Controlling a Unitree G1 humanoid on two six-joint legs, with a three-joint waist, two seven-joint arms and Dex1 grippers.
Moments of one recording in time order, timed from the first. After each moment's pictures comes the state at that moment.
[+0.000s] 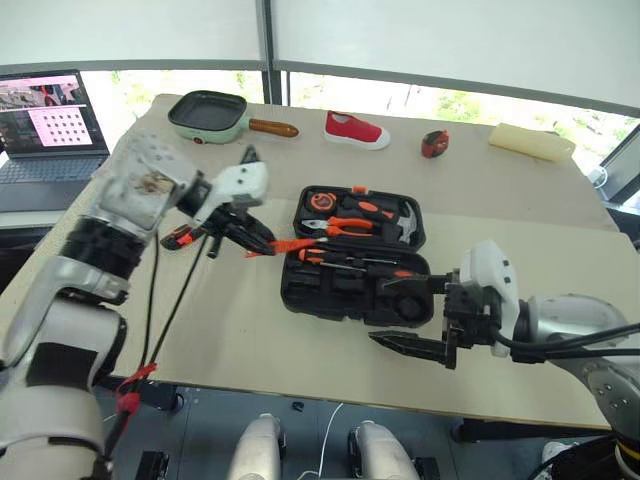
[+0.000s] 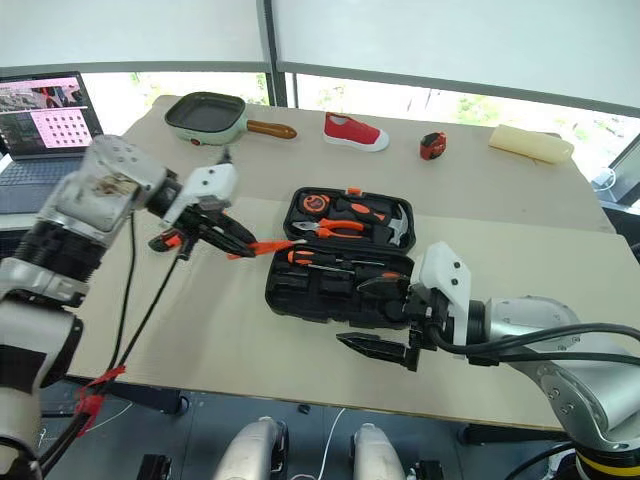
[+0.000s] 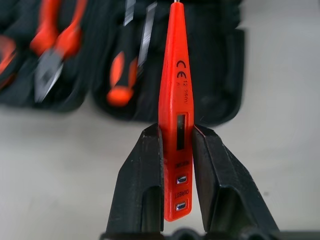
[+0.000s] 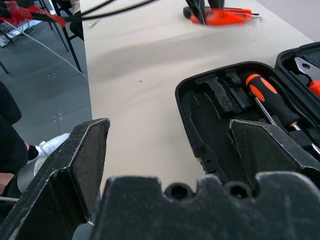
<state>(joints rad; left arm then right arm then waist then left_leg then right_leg) -1.17 0.67 -0.52 0.50 -0.10 0.26 -1.60 -0.18 -0.84 -0.15 -0.74 0.84 0.86 0.80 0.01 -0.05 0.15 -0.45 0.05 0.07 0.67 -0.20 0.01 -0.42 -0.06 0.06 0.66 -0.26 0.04</state>
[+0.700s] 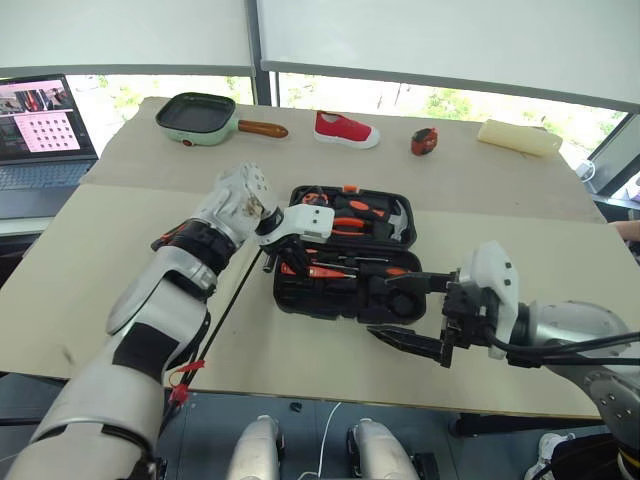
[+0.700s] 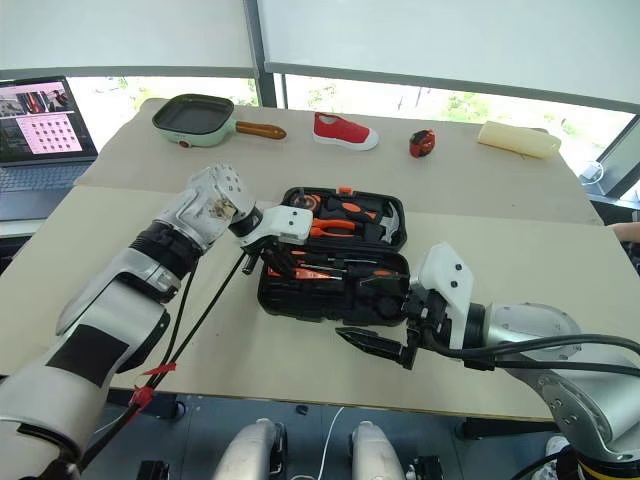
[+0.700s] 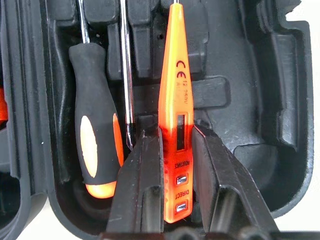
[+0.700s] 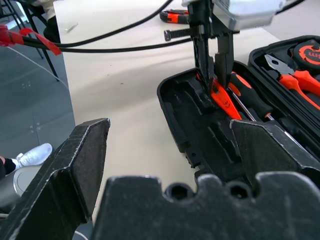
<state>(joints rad) -1.25 0.40 -0.61 0.83 0.22 0.20 -1.54 -0.15 -0.84 -0.16 -0.78 0.88 0.86 0.68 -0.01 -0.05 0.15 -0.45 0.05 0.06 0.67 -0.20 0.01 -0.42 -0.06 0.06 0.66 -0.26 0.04</state>
